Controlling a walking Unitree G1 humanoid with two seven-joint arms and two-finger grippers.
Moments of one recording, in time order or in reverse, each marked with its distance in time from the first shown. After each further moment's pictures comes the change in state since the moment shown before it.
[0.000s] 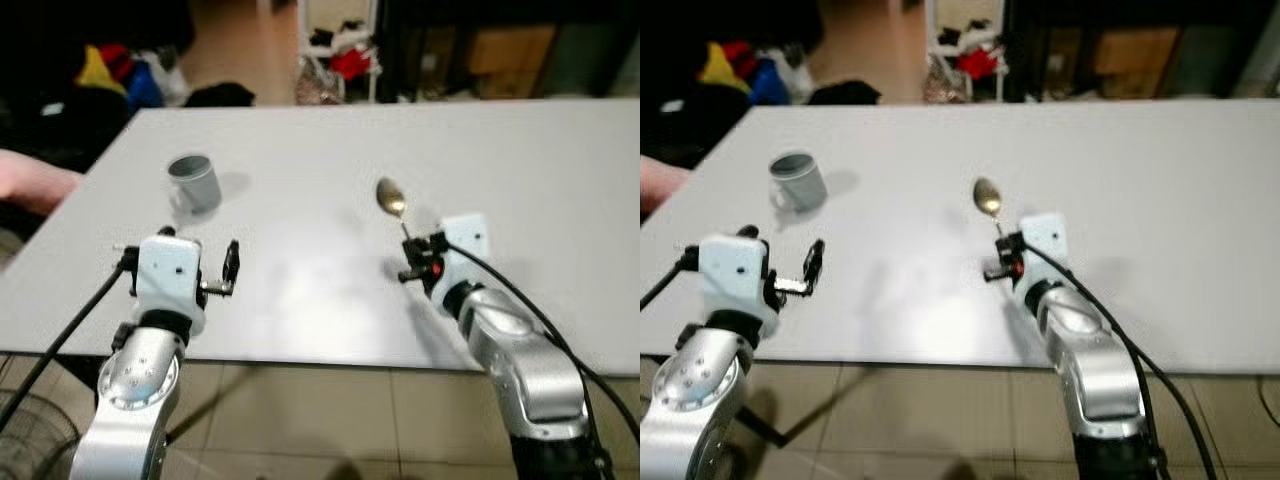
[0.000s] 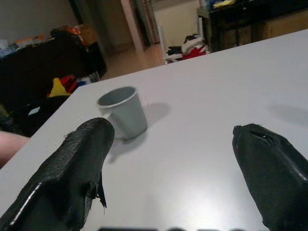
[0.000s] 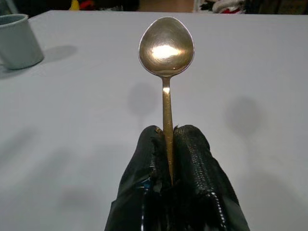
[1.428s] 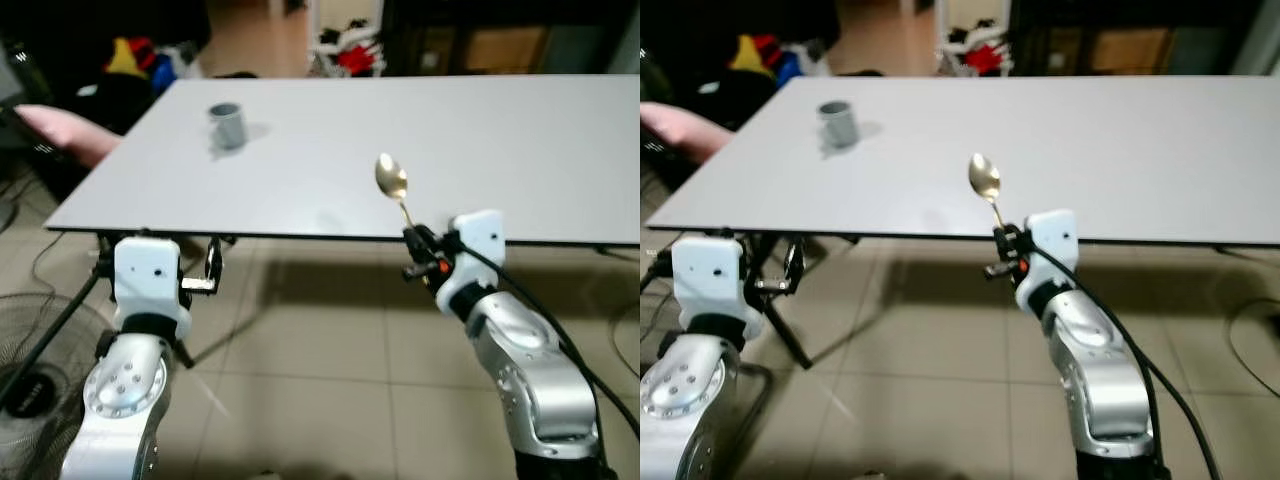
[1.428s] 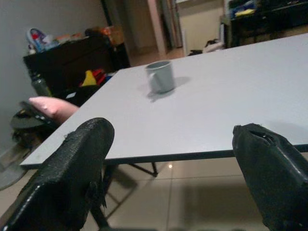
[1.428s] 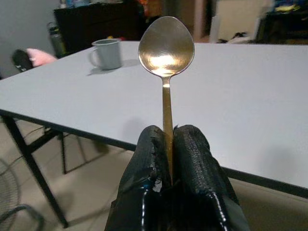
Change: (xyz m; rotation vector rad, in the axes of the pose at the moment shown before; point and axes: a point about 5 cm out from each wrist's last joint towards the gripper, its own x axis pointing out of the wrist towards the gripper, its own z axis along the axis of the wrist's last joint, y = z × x) left arm -0.006 0.013 0.000 -0.027 -0.008 0.102; right arm -0.014 0.003 0.011 0.010 -0.151 0.055
